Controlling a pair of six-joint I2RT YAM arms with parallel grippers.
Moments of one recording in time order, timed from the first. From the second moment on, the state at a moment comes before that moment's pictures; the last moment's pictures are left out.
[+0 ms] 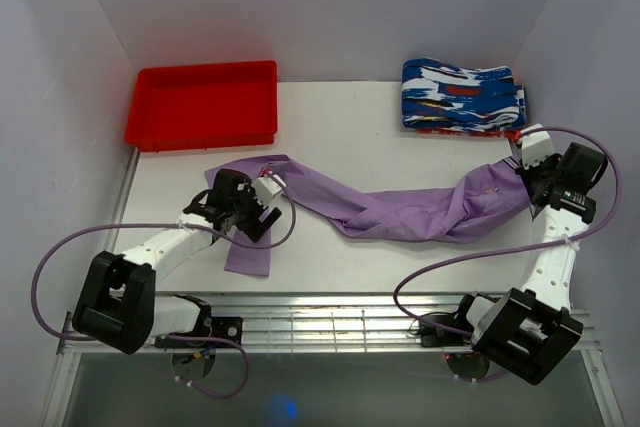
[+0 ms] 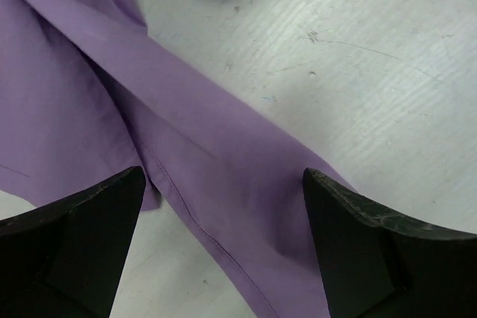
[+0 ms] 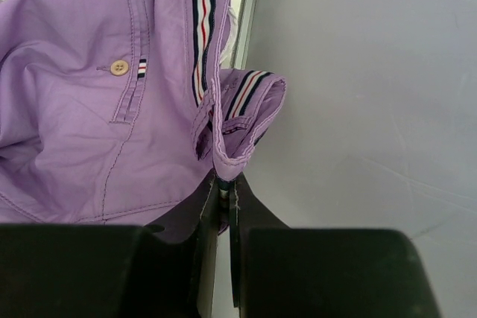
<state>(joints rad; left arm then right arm) -0.37 1.25 0.62 -0.22 0.17 0.49 -0.51 1.07 0.94 -0.54 -0.23 -0.85</state>
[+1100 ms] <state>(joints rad) -0.13 1.62 1.16 -0.79 0.32 0.85 -0.51 1.11 0.95 -0.54 -0.22 -0.87</state>
